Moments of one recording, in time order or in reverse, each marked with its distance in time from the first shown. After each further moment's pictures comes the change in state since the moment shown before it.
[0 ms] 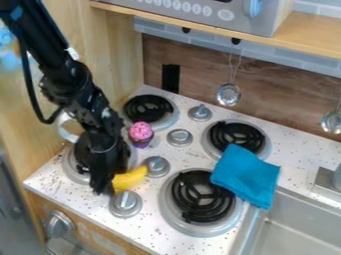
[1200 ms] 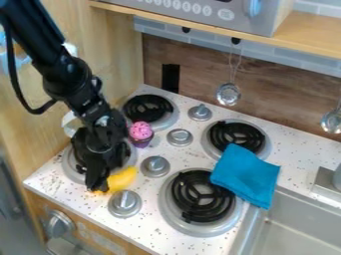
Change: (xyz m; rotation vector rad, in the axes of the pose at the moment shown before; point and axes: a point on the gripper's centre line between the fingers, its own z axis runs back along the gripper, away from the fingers) arm 0.001 0.007 0.025 -0.071 -0.103 -0.041
